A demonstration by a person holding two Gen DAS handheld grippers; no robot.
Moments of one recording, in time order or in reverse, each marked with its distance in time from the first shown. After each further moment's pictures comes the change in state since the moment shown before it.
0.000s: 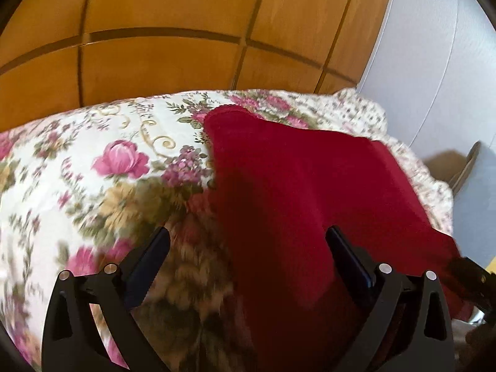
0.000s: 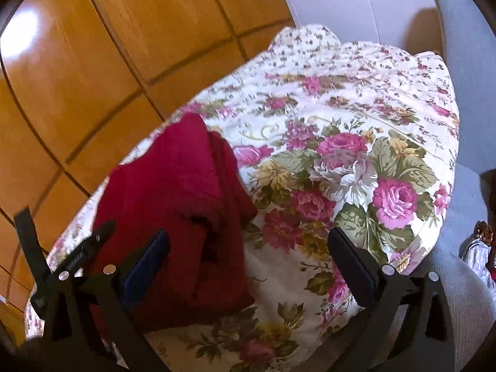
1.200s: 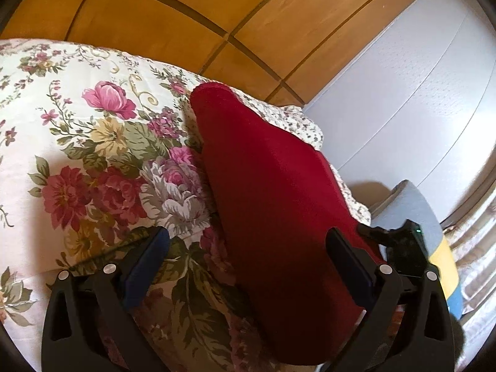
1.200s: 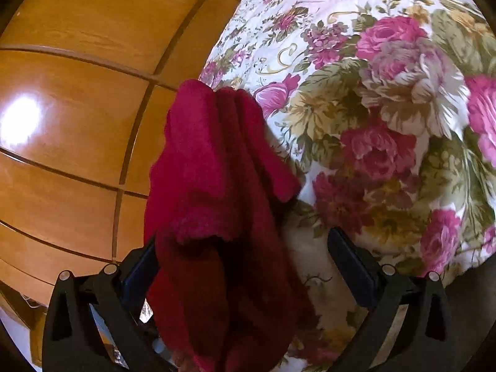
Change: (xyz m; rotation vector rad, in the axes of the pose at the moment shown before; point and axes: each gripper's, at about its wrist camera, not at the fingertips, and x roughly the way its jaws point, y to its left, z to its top) left arm -0.023 0.050 -0.028 -0.227 0.034 -0.415; right arm 0.082 -0.027 0.027 0.339 0.341 0.388
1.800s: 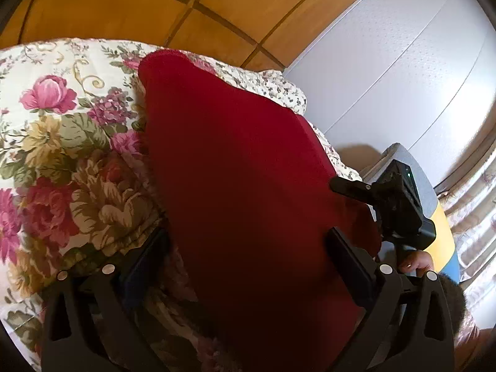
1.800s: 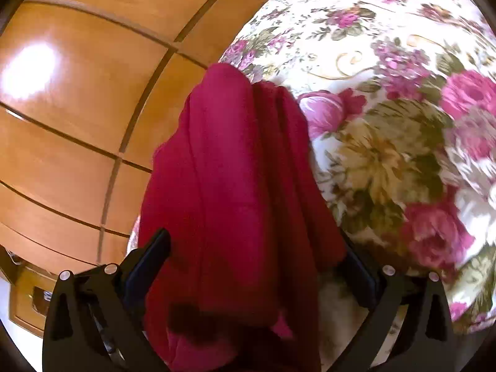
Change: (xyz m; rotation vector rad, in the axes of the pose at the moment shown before) left arm 0.045 -0.030 0.004 0.097 0.167 -0.050; right arm 0.047 0.030 0.033 -0.211 0.084 -0.020
